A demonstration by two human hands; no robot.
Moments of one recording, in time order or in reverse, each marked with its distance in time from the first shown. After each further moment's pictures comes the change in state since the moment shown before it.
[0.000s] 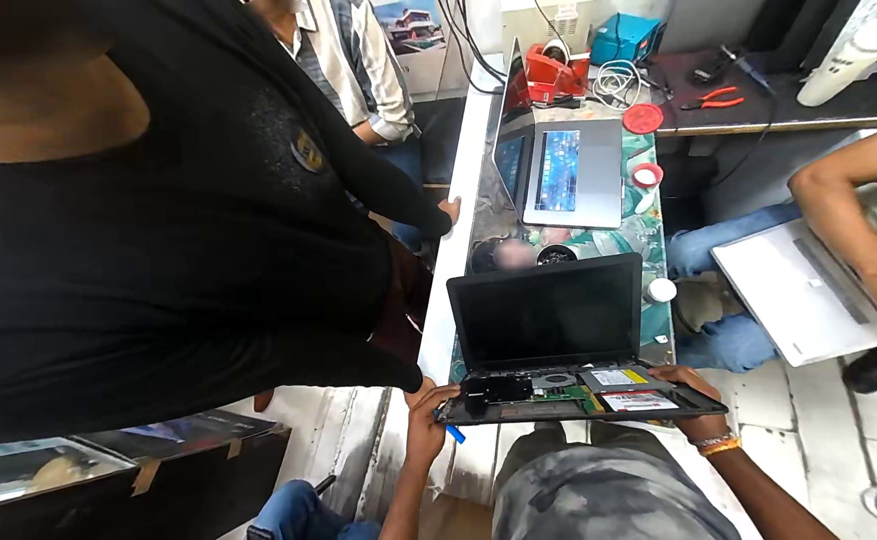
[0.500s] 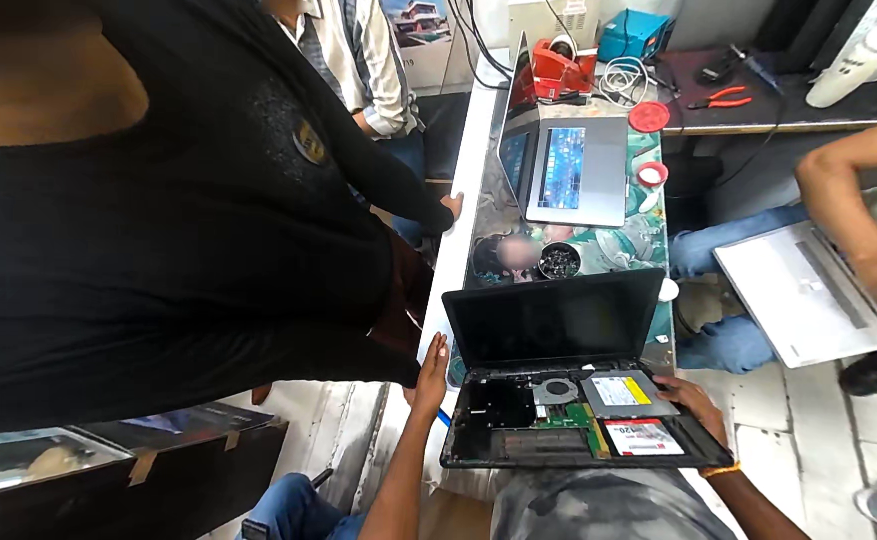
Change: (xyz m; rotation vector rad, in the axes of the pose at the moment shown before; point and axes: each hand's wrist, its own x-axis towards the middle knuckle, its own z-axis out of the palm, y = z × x) left_hand 0.063 -0.010 0.015 -0.169 -0.015 -0.552; right_hand -0.030 0.001 -0.009 -0.075 -0.066 -0.017
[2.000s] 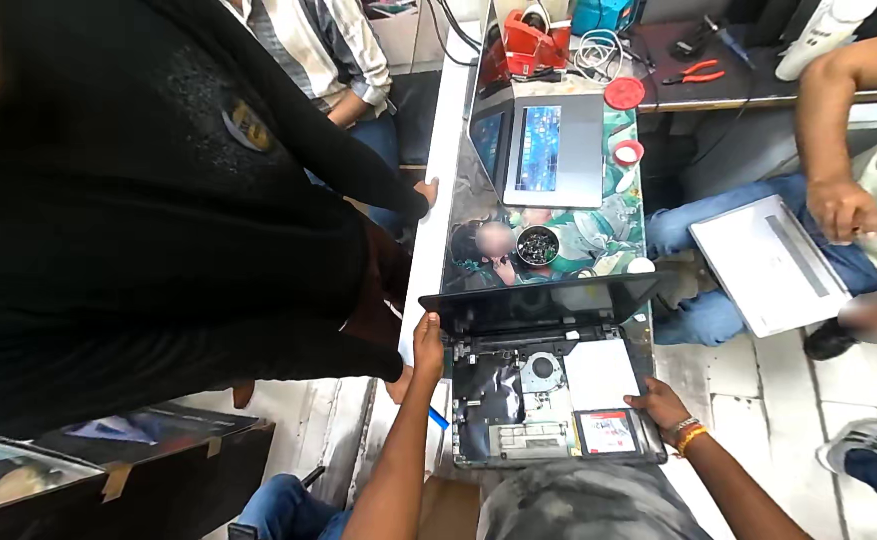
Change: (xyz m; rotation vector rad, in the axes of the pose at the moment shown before) left_hand 0.018 0.048 0.049 -0.162 0.088 0.150; right_hand 0.003 -0.023 0.015 0.294 -0.179 1.112
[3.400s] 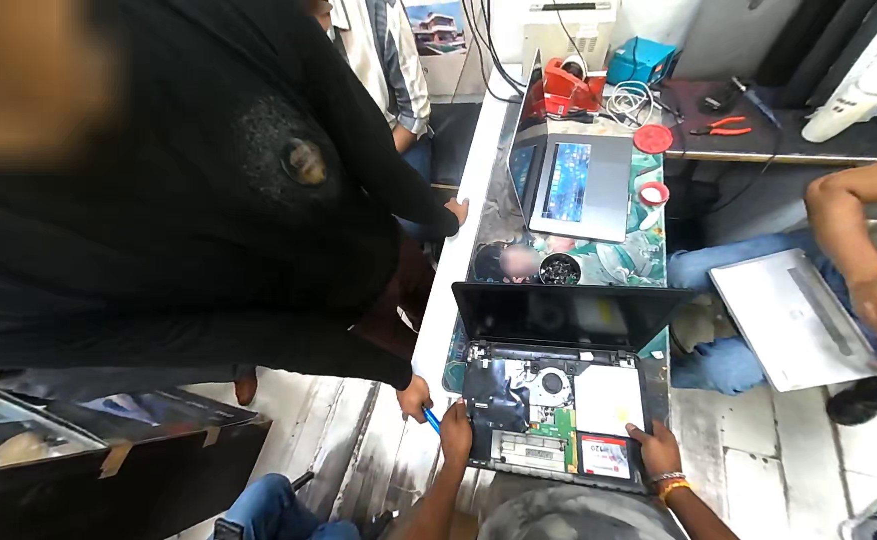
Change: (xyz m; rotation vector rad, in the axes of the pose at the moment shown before) left_hand -0.089 -0.113 -0.007 0.502 0.142 -0.432; right_hand 0.016 0.035 0.033 -0.137 0.310 -0.098
